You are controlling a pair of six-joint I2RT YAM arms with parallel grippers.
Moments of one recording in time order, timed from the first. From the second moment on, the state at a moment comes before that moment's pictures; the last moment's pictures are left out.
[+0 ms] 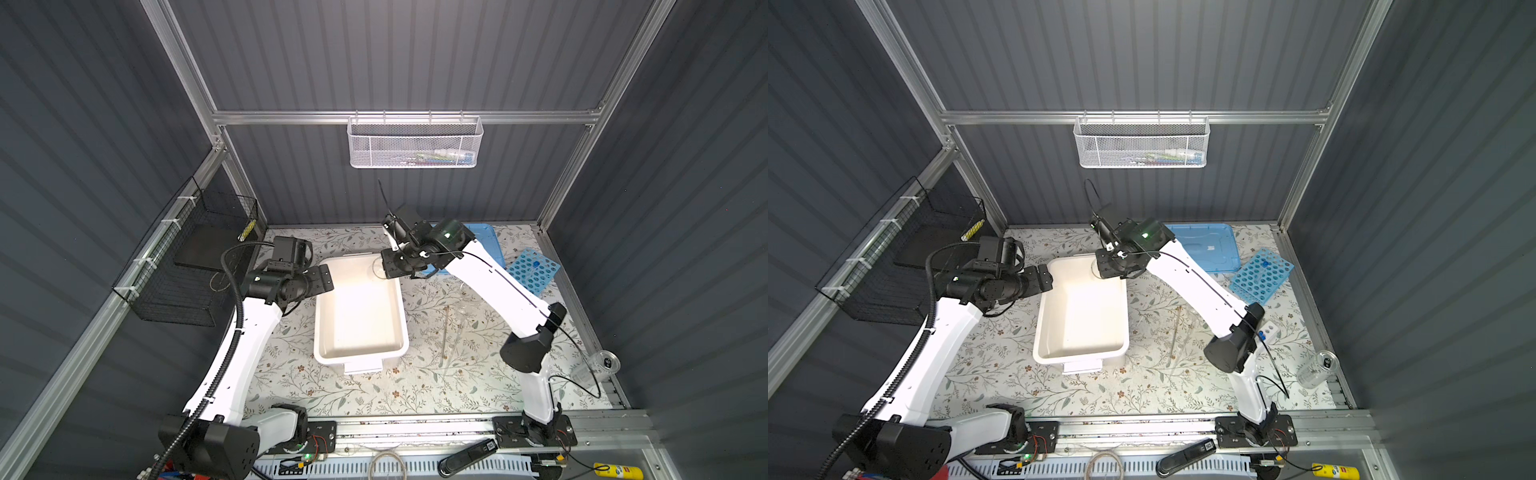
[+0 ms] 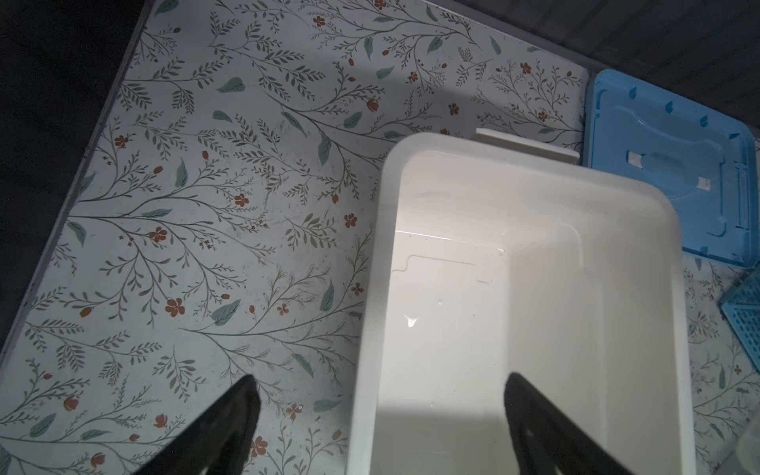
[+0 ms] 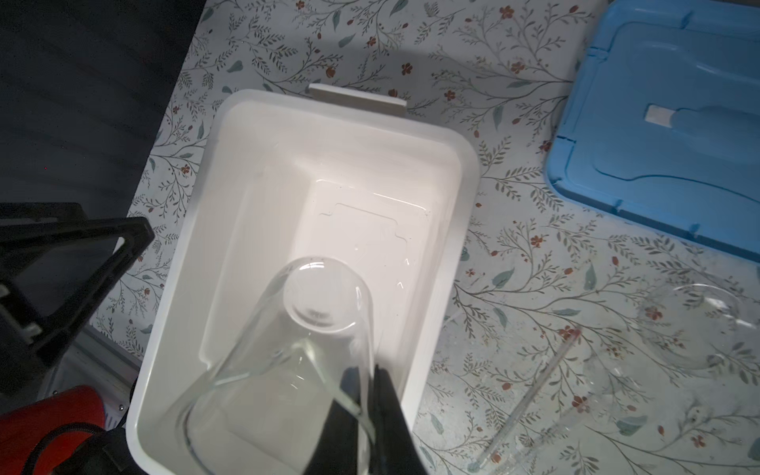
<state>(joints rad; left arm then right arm) -0.19 1.21 1.31 -1.00 -0.06 -0.40 0.89 2.09 2.46 -1.34 0.08 0.50</state>
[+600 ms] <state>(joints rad) -0.16 1.32 1.18 -0.89 0.06 -0.40 0.92 2.14 2.41 -1.32 0.08 0.50</state>
